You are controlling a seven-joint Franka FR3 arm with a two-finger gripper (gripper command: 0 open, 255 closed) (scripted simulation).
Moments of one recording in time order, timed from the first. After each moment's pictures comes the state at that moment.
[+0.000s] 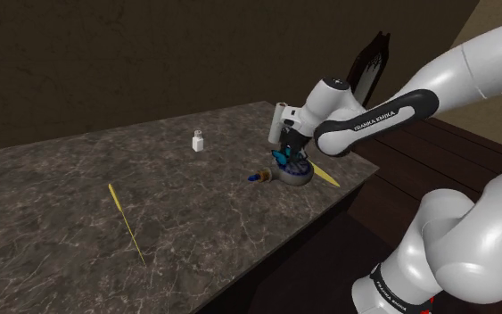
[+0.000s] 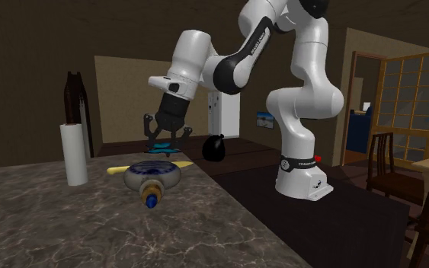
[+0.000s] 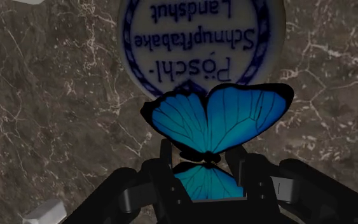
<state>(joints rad) 0.36 -0.25 -0.51 -2.64 -0.45 2.72 -1.15</state>
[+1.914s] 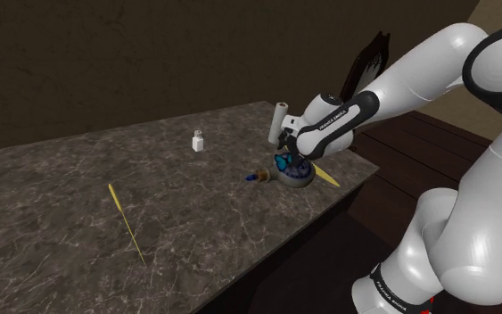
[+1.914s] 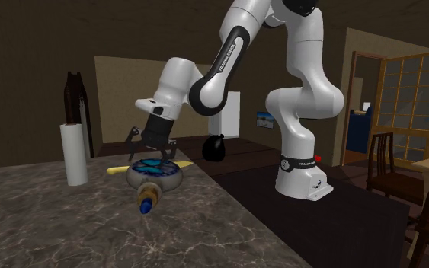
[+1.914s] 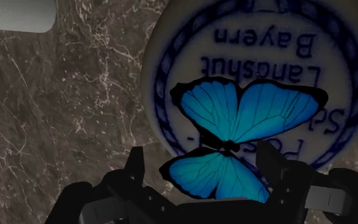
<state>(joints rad) 0.44 0.05 -0.66 -2.57 -0.04 2.98 -1.55</state>
